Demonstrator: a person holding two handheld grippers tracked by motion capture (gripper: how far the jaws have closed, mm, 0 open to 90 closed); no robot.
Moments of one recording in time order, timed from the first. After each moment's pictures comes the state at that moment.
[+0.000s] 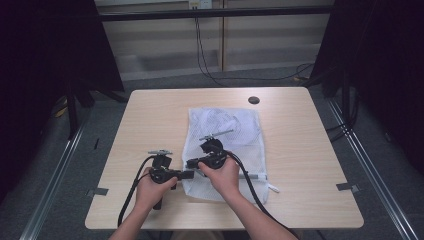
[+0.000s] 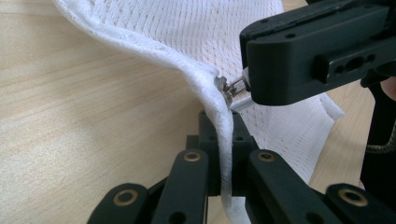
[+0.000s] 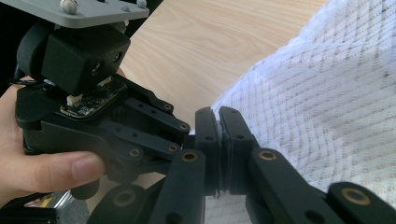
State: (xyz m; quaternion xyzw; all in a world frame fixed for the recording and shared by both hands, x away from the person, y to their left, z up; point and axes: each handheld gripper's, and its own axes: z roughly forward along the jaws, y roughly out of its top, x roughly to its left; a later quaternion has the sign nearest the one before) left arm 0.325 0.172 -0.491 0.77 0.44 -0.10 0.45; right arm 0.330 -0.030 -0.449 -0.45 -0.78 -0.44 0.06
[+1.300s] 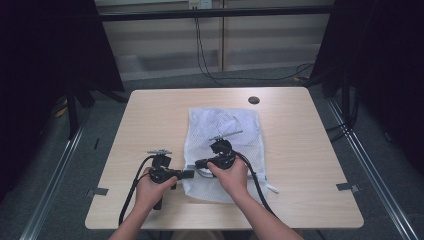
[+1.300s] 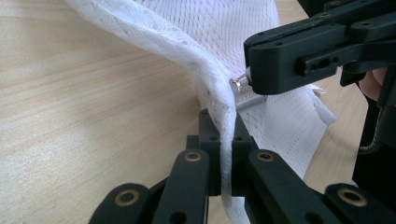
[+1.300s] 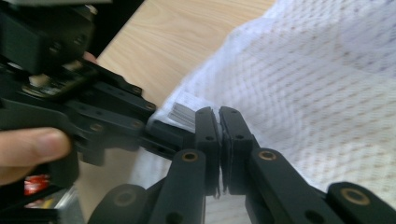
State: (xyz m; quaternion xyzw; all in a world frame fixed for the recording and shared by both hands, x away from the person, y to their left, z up) left arm 0.323 0.173 -0.487 0.77 0.44 -0.10 0.45; right arm 0.330 -0.054 -0.456 -0.47 -0.77 -0.43 0.06
